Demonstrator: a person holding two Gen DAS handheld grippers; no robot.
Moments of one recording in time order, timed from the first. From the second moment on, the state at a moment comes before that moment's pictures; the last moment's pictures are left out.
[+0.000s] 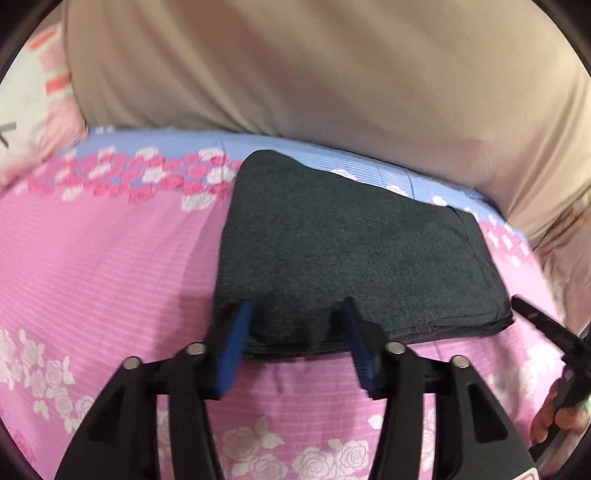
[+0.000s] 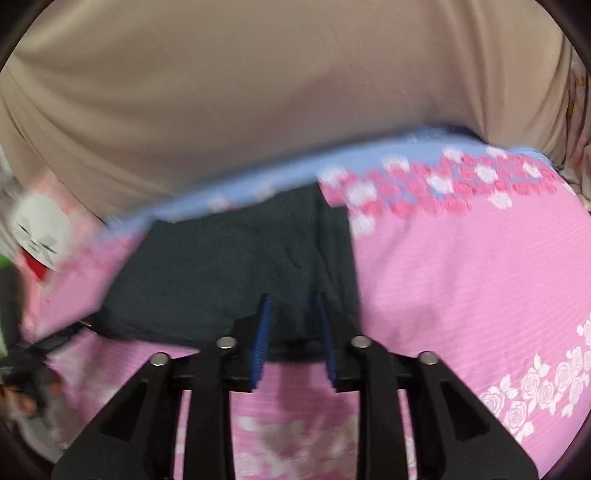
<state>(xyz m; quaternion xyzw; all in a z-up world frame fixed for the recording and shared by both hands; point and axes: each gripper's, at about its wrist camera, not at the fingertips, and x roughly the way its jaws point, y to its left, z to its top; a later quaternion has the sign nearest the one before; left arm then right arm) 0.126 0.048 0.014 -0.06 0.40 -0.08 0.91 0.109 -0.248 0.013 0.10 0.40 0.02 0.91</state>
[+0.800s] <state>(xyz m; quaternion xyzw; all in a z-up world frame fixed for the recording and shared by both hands) 0.114 0.028 0.012 0.01 0.36 -0.05 0.93 0.067 -0.222 0.018 0.07 0.34 -0.04 0.94</state>
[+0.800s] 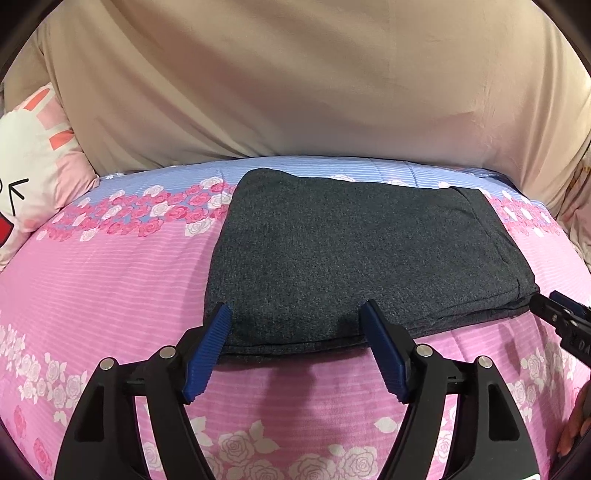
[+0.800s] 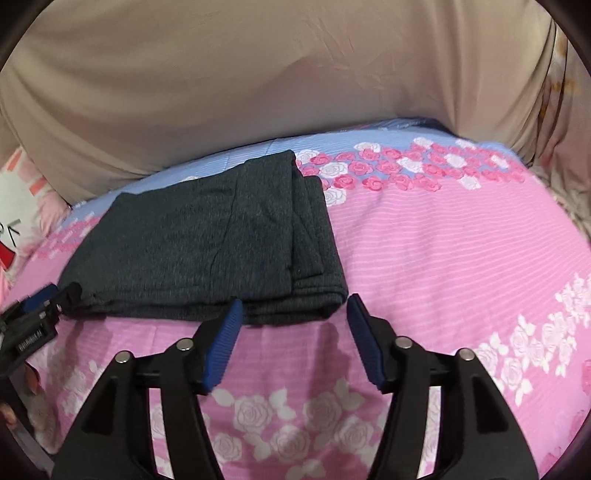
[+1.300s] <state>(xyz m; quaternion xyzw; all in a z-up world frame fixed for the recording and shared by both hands) 0.063 0.035 0.034 -0.01 0.28 0.00 0.96 0.019 -0.202 0.029 0.05 0.29 -0.06 0.95</state>
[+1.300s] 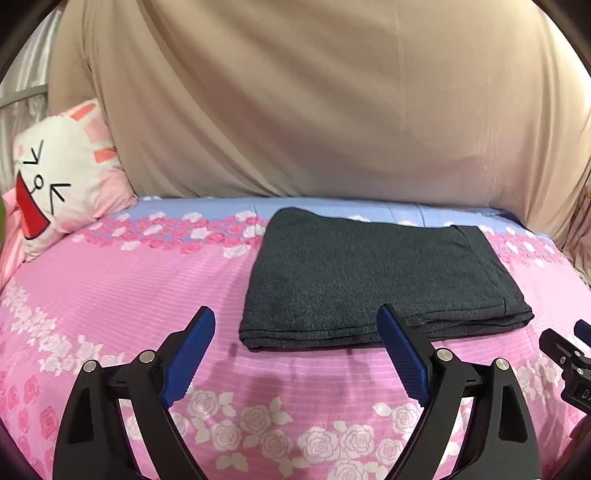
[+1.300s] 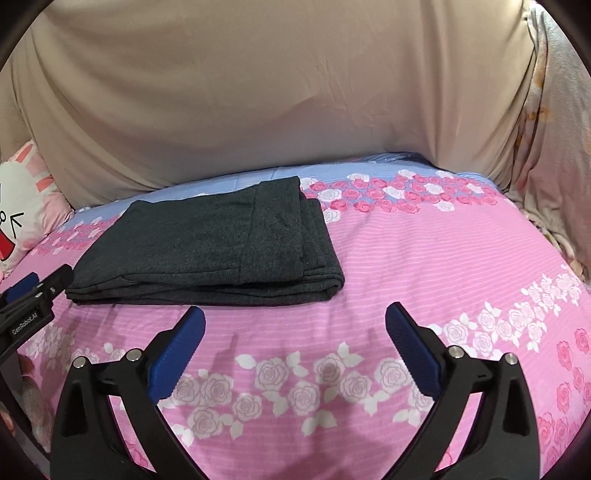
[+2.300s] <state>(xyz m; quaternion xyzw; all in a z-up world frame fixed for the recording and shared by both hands) 0.055 0.019 0.031 0.02 0.30 -0.04 0.95 0.019 -0.201 0.028 0.04 0.32 -0.07 0.94</state>
